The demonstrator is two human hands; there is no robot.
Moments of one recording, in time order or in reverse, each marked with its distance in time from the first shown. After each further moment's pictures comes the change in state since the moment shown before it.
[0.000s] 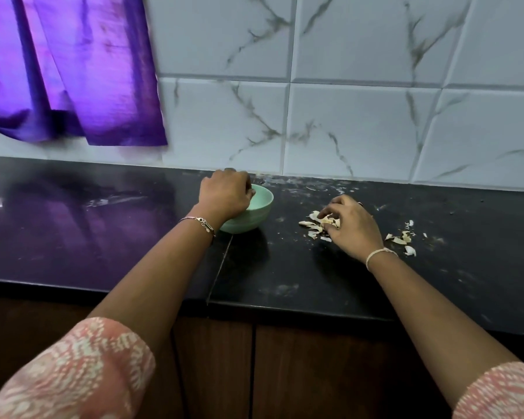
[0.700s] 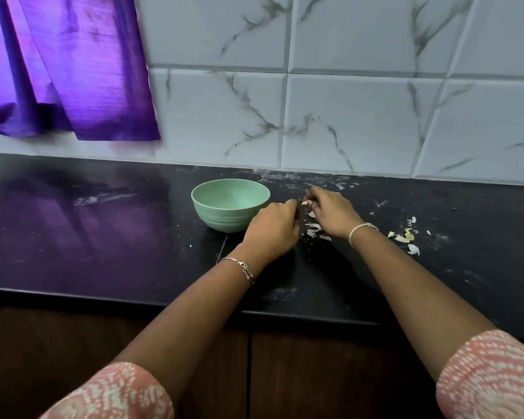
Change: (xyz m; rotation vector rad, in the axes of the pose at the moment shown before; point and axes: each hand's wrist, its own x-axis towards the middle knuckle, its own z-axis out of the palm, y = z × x) left_hand -0.038 0.074 0.052 -0.269 -0.038 0.177; right_hand 0.041 -0.018 0.011 0.017 -0.207 0.060
